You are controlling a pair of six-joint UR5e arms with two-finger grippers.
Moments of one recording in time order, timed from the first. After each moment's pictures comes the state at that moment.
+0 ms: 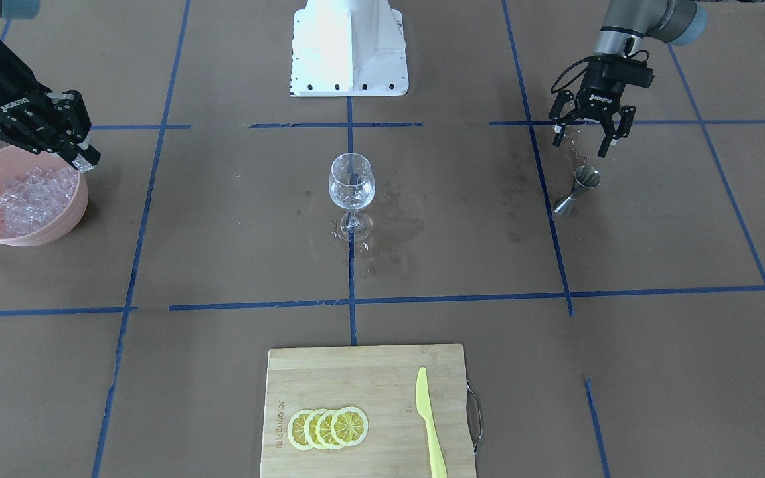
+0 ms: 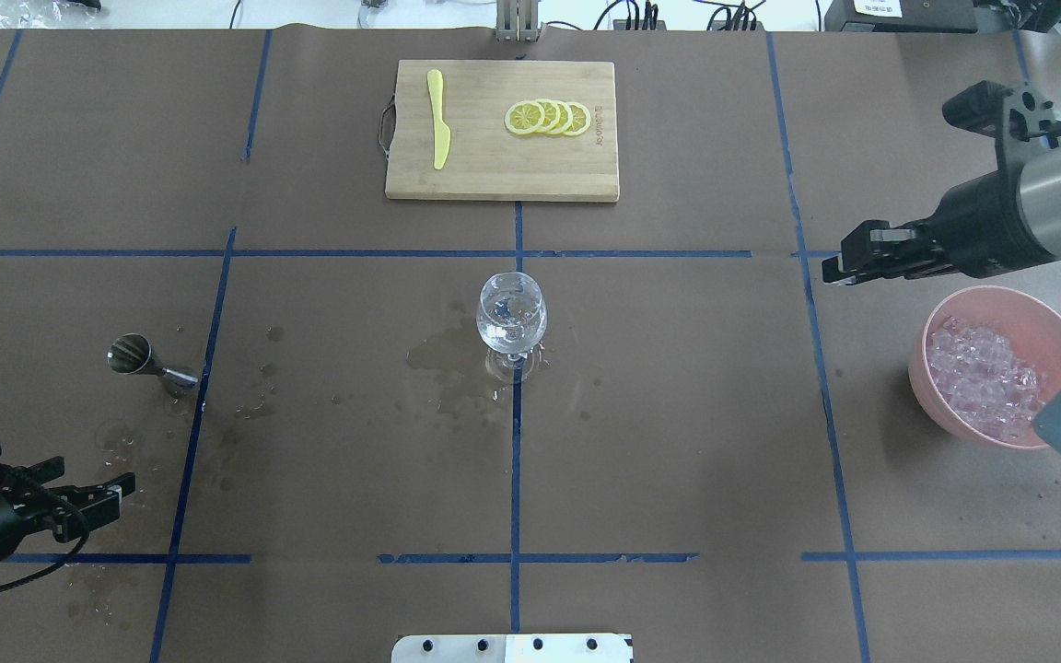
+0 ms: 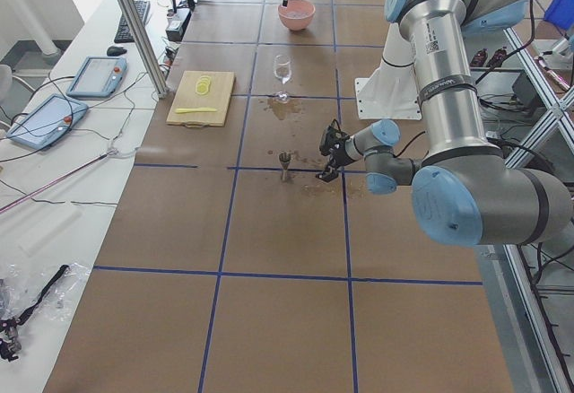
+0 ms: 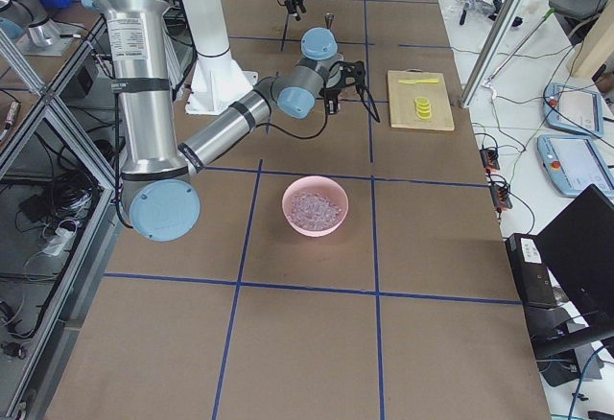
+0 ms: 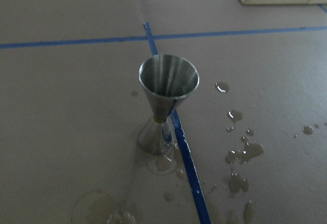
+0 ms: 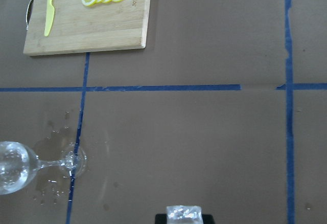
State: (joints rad) left arm -0.14 -1.06 -2.08 -2.64 -1.18 -1.27; right arm 0.91 -1.45 2.11 -1.18 2.23 1.11
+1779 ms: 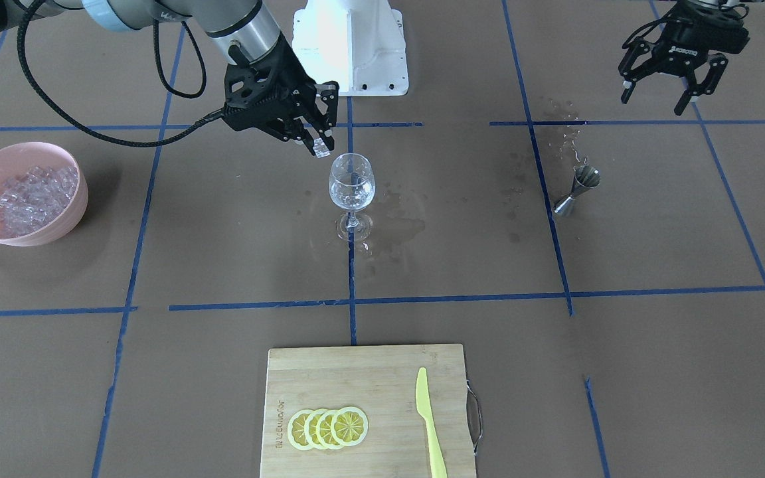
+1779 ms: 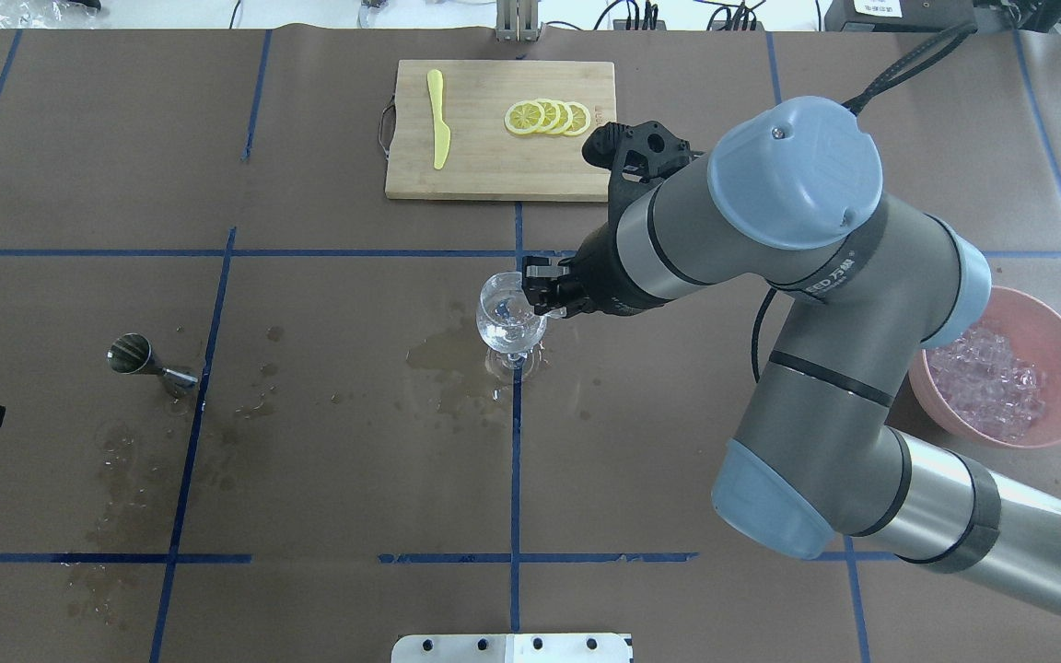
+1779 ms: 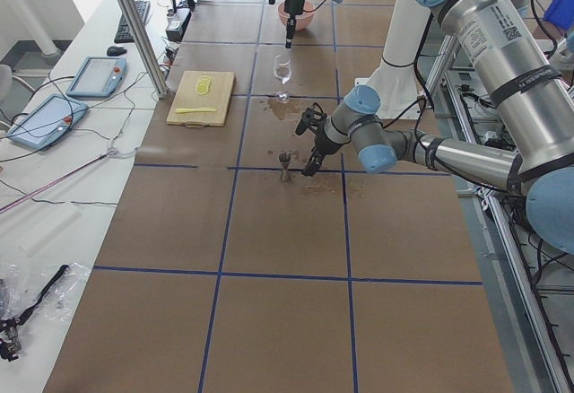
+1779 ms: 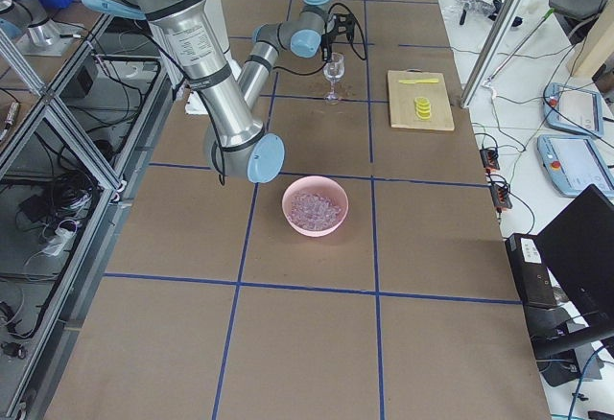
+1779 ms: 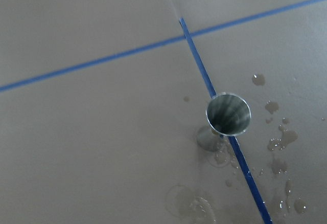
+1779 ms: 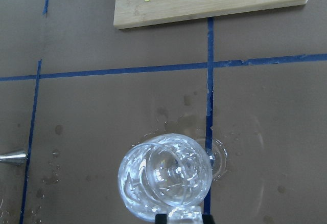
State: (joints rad) left arm -0.74 -1.03 -2.26 -2.37 -1.76 -0.76; right arm 0.59 -0.95 1.94 -1.42 1.95 1.30
